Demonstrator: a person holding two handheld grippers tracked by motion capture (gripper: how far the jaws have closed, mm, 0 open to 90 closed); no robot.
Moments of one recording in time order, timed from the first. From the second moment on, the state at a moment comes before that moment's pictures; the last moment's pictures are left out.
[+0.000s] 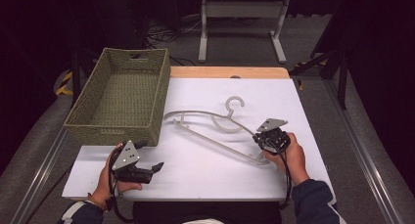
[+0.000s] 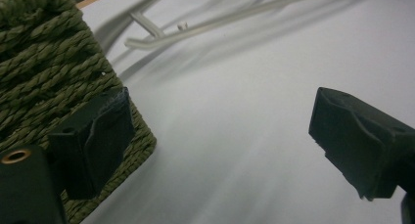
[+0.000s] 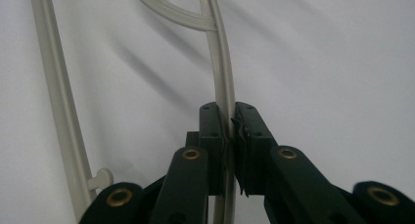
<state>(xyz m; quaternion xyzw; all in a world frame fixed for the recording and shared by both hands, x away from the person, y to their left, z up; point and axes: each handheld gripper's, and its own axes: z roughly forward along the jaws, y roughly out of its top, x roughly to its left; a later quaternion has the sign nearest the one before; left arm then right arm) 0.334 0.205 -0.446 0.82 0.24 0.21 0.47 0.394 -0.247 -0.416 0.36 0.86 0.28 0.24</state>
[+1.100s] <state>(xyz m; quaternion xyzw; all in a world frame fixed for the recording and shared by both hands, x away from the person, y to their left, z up) 0.312 0.225 -0.417 0.78 0.23 0.29 0.50 0.356 -0.267 -0.377 0.27 0.83 0.39 0.29</state>
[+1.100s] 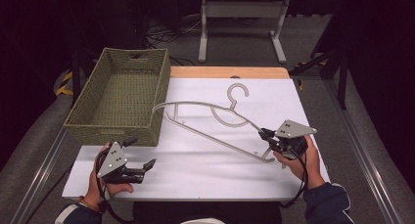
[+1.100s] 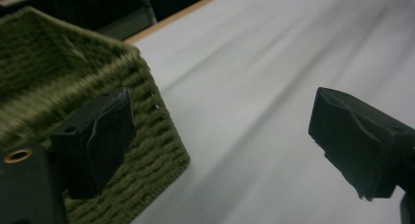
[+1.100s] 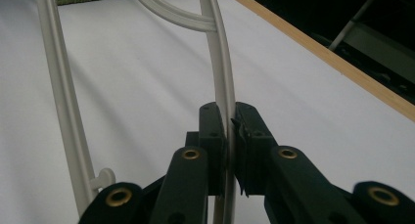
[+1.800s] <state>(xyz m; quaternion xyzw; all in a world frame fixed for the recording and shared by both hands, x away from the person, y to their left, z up) 0.312 0.198 -0.393 0.79 0.24 0.31 0.47 0.340 -0.234 -0.389 0.16 0.88 0.37 0.26</state>
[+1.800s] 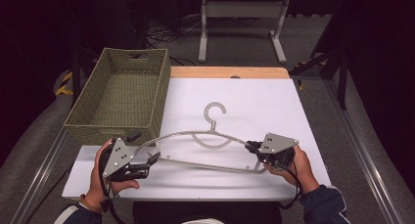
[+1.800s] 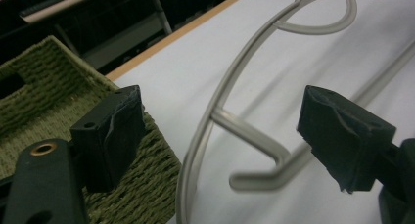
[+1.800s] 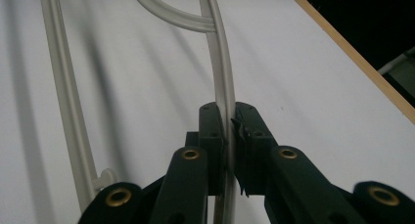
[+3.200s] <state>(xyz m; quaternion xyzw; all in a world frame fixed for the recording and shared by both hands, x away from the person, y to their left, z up) 0.357 0.115 -0.408 0.90 0.16 0.30 0.27 0.340 -0.187 -0.375 0.12 0.88 0.32 0.32</state>
